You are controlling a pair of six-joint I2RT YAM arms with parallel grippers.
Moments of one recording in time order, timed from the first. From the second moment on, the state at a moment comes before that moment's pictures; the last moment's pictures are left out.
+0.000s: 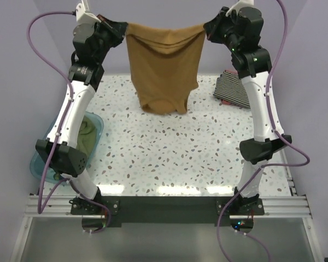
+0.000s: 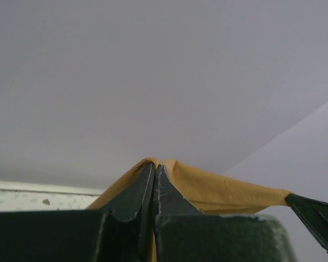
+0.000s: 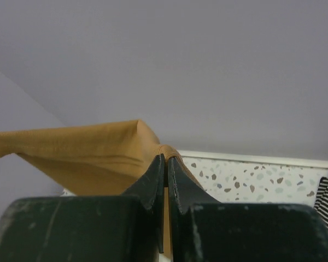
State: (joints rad) left arm -0.23 1.69 1.93 -0.10 0.02 -0.75; right arm 0.29 1.91 2.52 -0.64 0.00 0.37
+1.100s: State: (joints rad) left arm -0.40 0.93 0.40 -0.25 0.18 -0.97; right arm 0.26 1.63 0.96 -0.81 0.06 0.38
